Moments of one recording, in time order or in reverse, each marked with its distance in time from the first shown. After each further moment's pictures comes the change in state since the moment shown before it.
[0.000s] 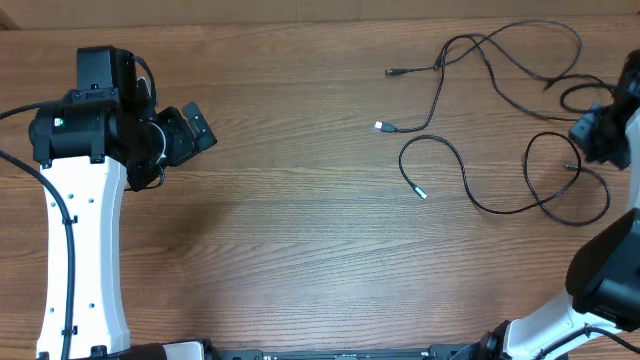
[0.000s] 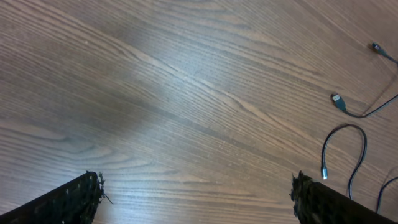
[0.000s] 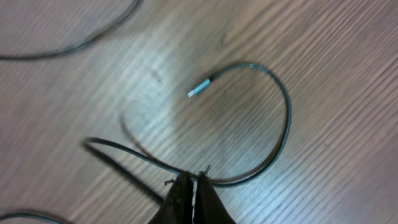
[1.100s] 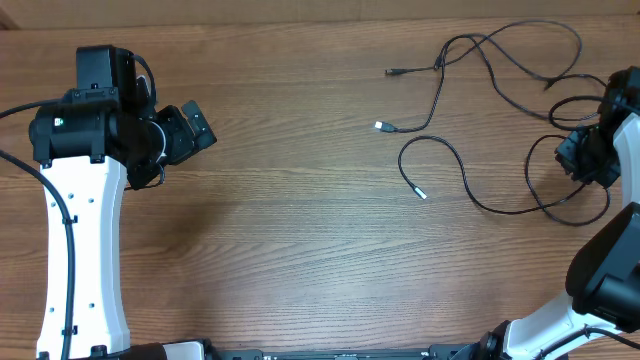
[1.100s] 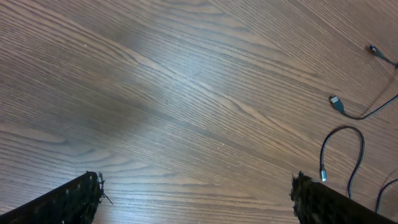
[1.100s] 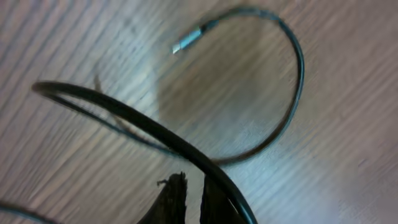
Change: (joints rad) left arm 0.000 0.000 0.000 0.007 0.000 0.000; right arm 0.000 -0.004 -0.191 0.067 -0.011 0.004
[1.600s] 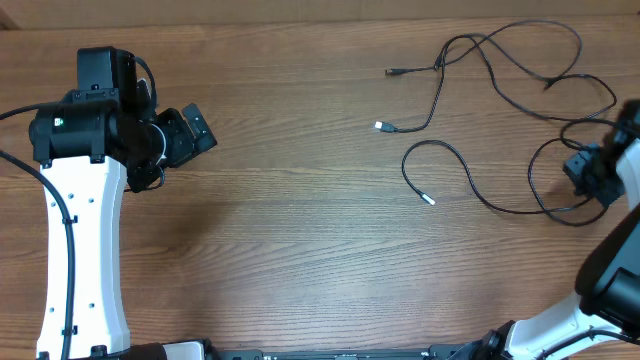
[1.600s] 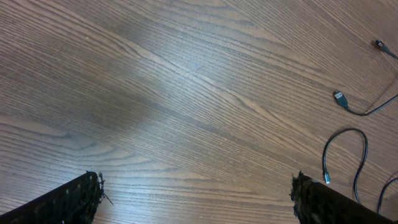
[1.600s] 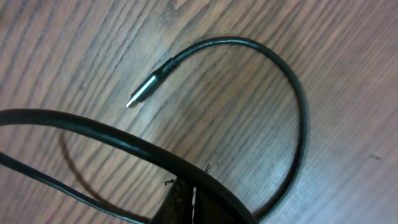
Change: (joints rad) left arm 0.000 0.000 0.000 -0.021 0.000 0.000; right arm -0.121 0.002 -0.217 0.340 -0.061 0.033
